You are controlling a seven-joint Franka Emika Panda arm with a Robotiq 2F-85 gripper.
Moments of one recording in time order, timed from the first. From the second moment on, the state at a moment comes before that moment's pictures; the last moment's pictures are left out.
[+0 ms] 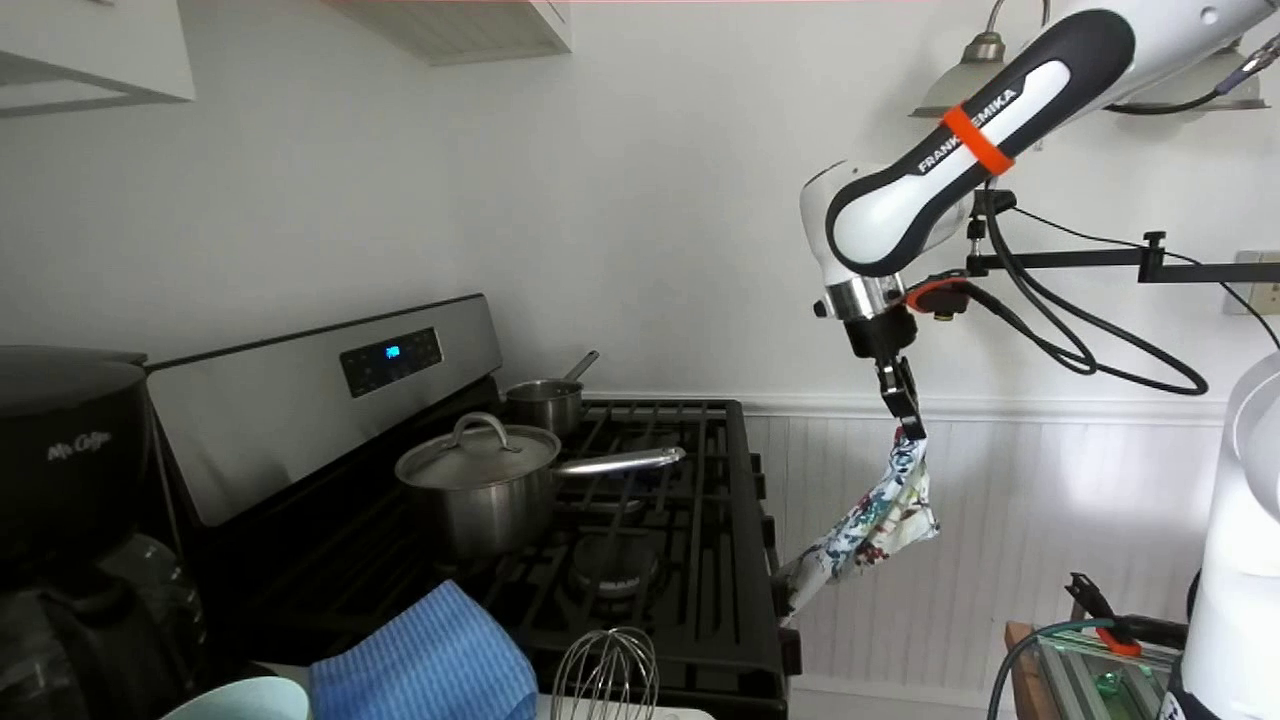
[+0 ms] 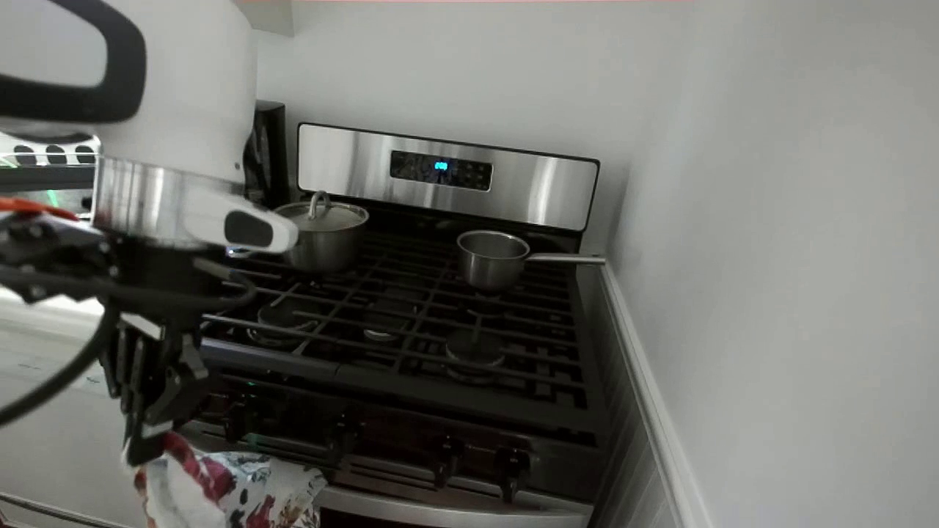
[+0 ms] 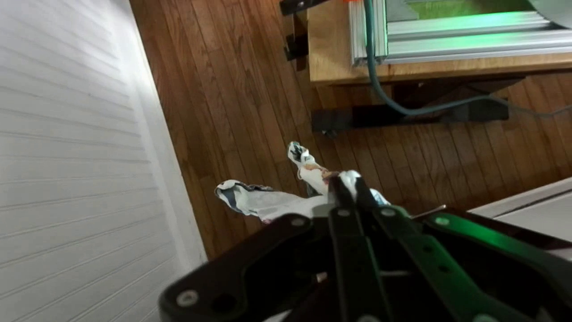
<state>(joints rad) -0.34 -0.35 -0.38 -2.53 -0.46 1.93 -0.38</state>
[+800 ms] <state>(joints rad) -0.39 0.13 -0.42 -2.48 -0.52 2.16 -0.36</state>
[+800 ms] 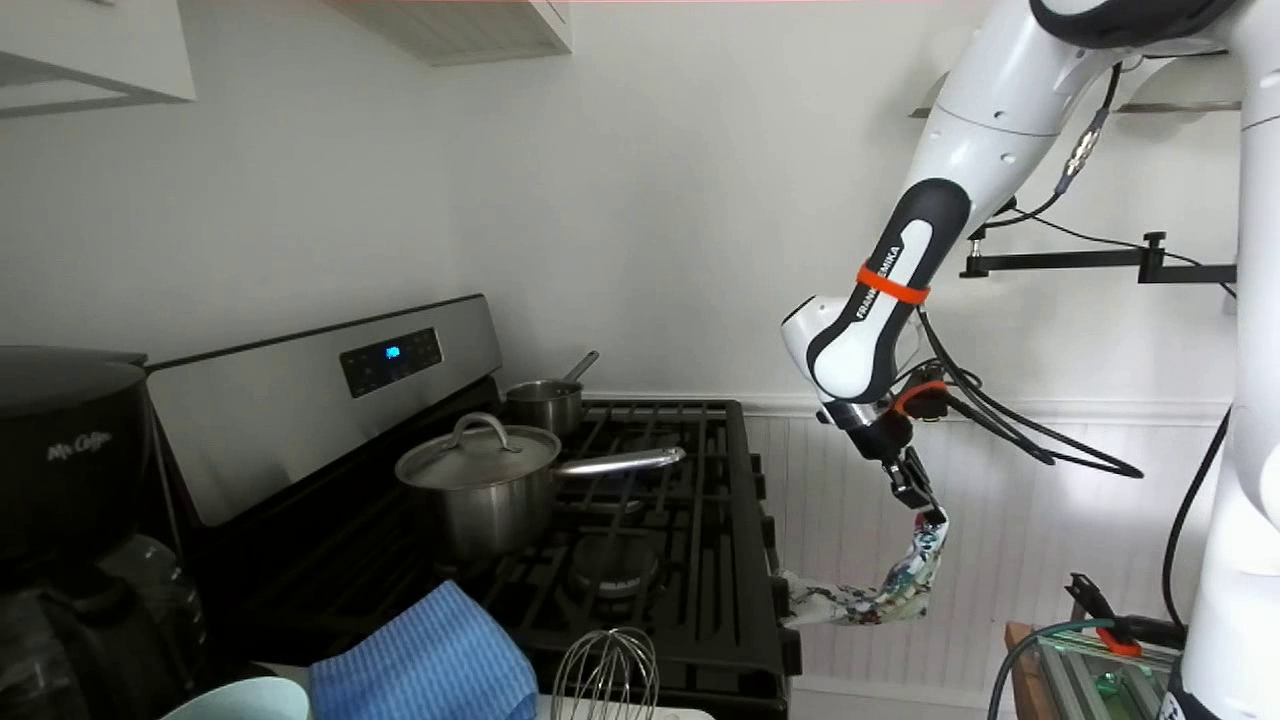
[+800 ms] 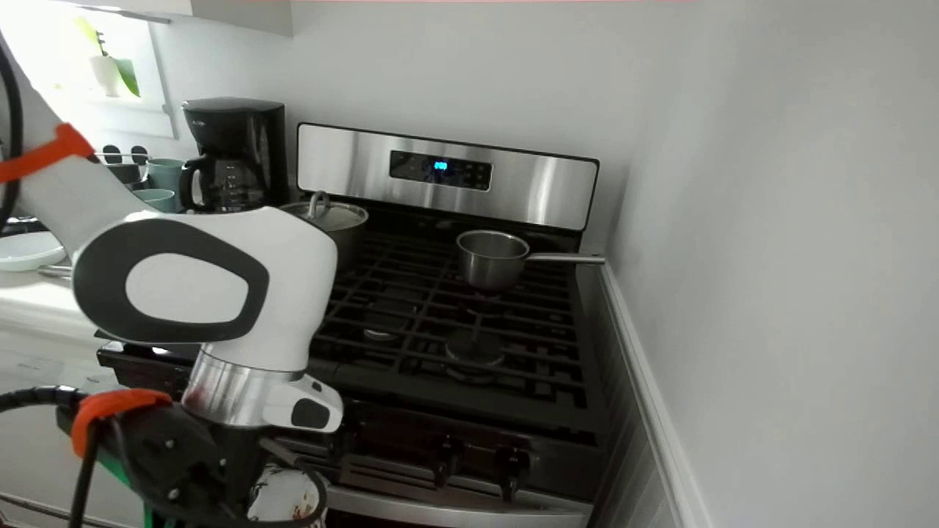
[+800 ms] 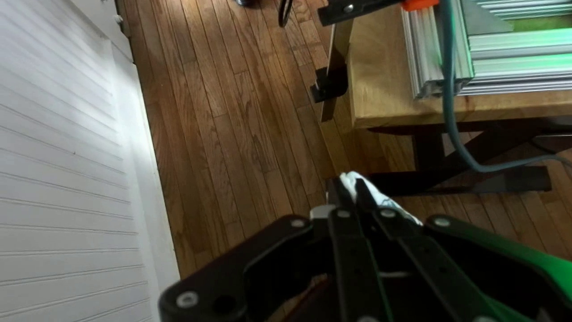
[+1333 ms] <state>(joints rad) -0.39 0.21 -0.42 -2.46 -0.52 2.17 -0.31</state>
